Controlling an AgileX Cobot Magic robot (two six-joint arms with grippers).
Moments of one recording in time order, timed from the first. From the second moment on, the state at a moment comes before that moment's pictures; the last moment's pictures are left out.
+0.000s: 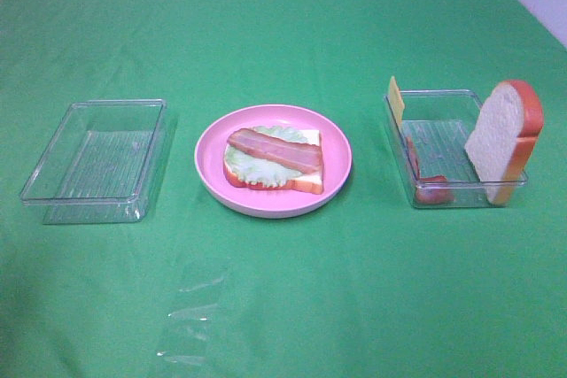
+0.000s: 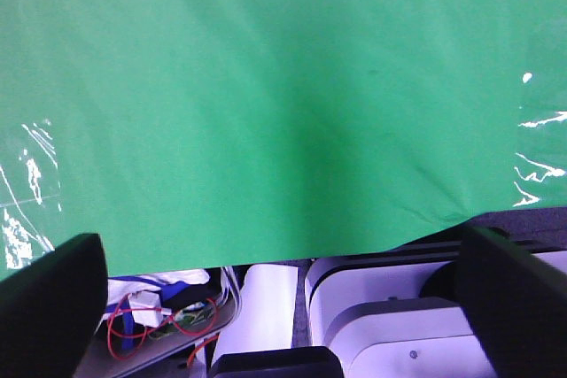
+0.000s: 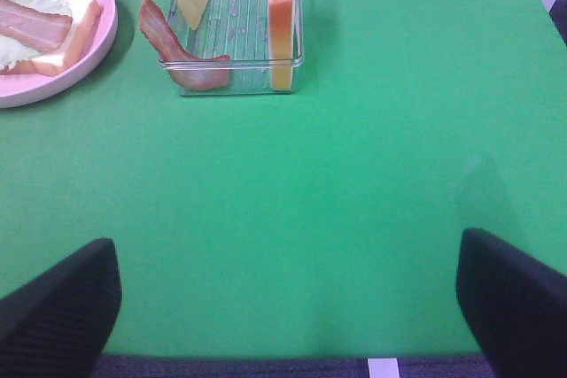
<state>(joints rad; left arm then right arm) -0.01 0.88 -0.85 -0.06 1.22 0.02 0.00 0.00 -0.46 0.00 1.10 -0.01</state>
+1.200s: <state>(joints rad) -0.01 -0.01 -0.52 -0.07 1.09 0.04 0.00 0.00 -0.46 0.00 1.10 -0.01</state>
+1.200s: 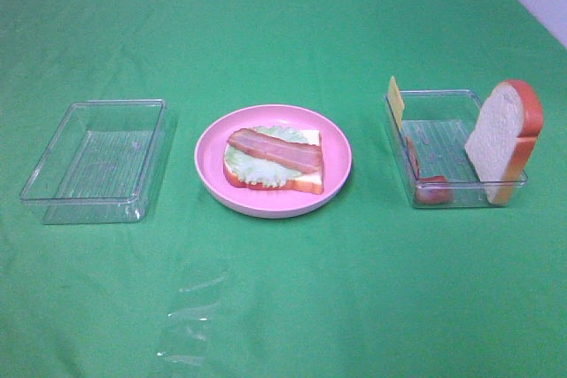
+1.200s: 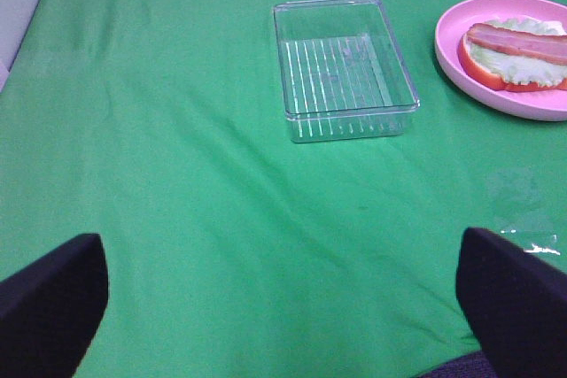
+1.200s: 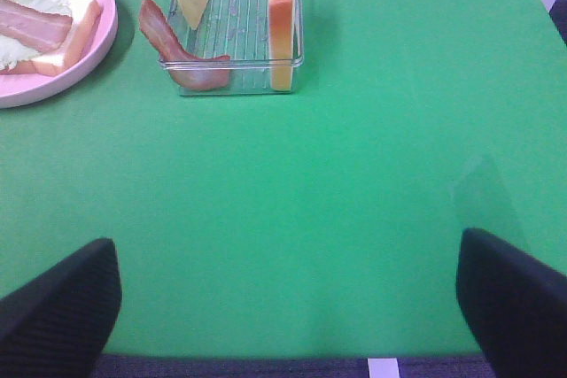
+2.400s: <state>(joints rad) 0.03 -0.01 -0.52 -0.07 1.08 0.04 0.00 0.70 -0.74 0.18 1.13 -0.08</state>
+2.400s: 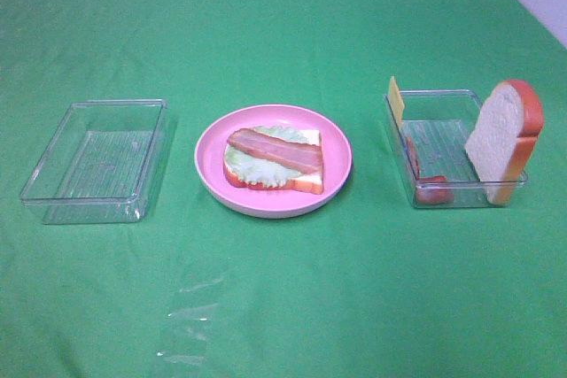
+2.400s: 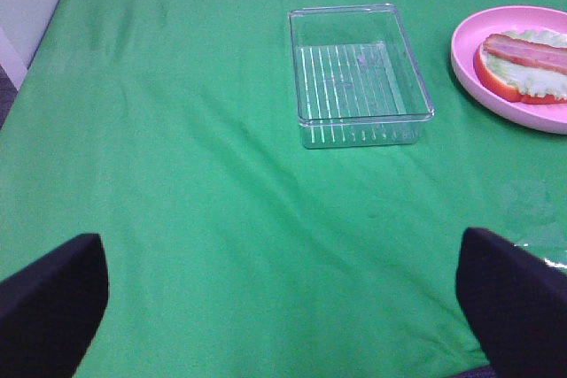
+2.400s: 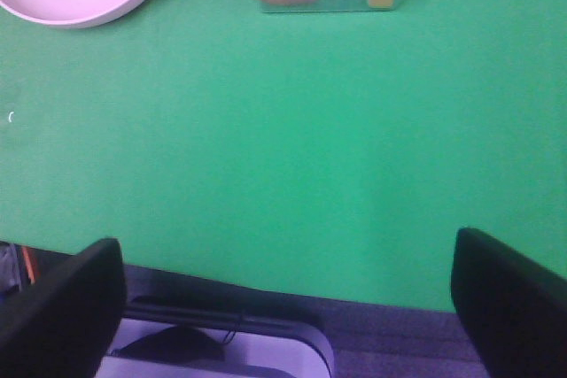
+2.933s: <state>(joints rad) 0.03 -0.01 -0.52 -0.07 1.08 0.04 0.20 1.33 -1.04 0.20 1.03 -0.05</state>
